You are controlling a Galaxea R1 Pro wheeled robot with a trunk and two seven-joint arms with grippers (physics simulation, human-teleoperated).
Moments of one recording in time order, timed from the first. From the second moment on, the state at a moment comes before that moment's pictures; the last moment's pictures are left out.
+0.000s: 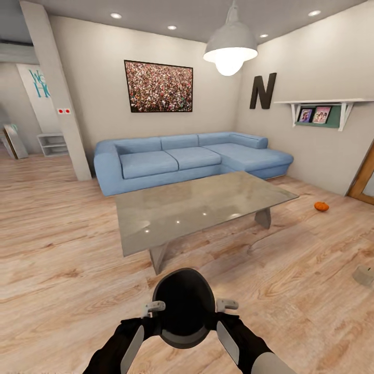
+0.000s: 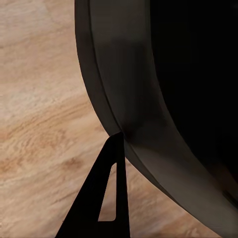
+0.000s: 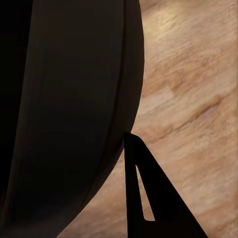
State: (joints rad) left arm -0.42 -0.14 -0.07 -0.71 0.18 0.49 0.08; right arm -0.55 0.17 0.22 -0.45 -0.32 0.31 -0.23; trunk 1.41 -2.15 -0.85
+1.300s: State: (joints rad) left arm -0.42 -0.14 -0.07 -0.71 0.18 0.49 0.08; right arm -0.55 0.17 0.22 -0.45 -0.32 0.31 -0.22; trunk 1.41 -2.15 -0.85
